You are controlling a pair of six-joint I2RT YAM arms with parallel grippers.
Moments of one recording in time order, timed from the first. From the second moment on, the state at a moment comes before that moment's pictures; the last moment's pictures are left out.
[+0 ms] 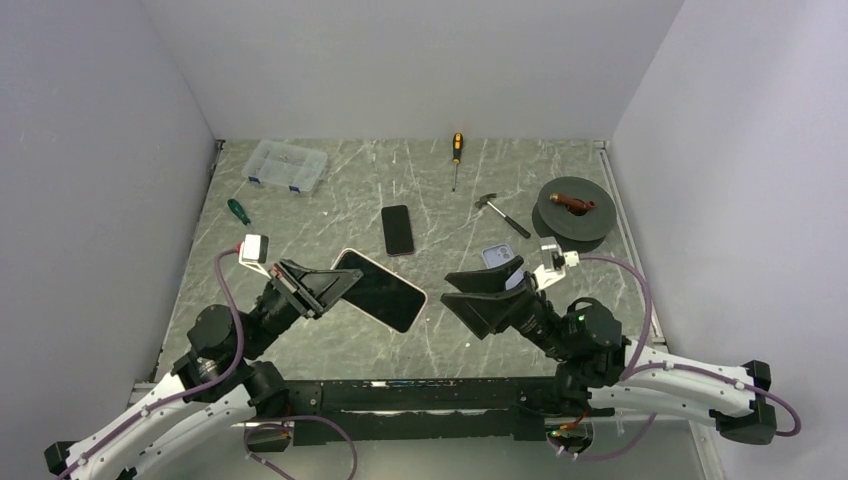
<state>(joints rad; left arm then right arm) -0.92 0.31 0.52 0.08 -0.08 -1.21 1.28 0.51 0.48 0.46 0.21 0.64</state>
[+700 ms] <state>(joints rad) -0.92 0.27 0.44 0.25 -0.09 -1.14 1.26 0.73 0.40 0.75 0.24 1.08</state>
